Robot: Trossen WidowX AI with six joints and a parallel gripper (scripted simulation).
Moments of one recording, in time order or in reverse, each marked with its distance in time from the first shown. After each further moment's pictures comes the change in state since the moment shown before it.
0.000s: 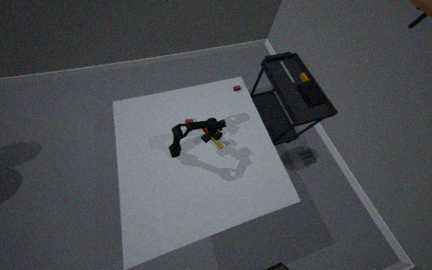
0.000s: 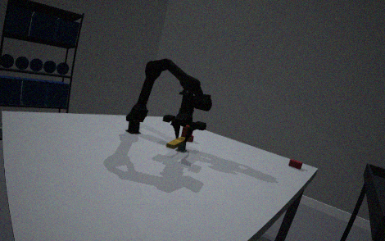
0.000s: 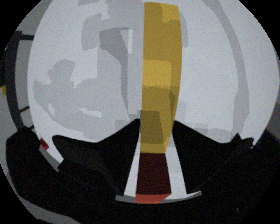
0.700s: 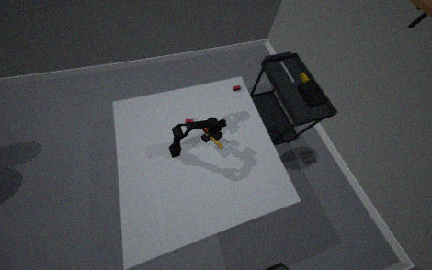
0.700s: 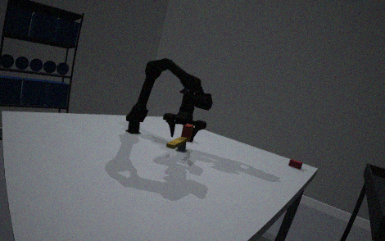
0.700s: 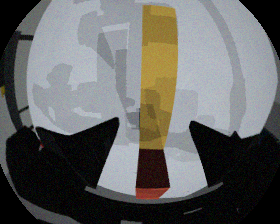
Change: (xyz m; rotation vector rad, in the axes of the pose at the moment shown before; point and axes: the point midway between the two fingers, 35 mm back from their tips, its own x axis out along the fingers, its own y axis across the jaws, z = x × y) arm -0.008 -0.001 0.000 0.000 0.004 -0.011
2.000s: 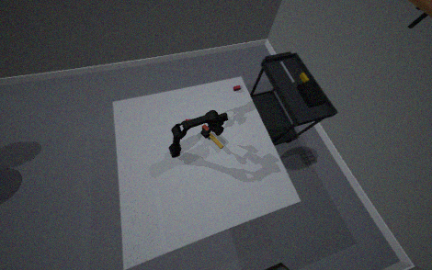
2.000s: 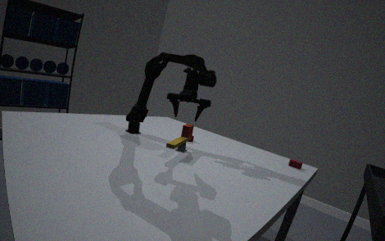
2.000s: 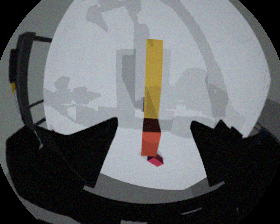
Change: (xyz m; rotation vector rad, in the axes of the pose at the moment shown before) arm -0.092 0.000 0.000 0.000 -0.005 0.015
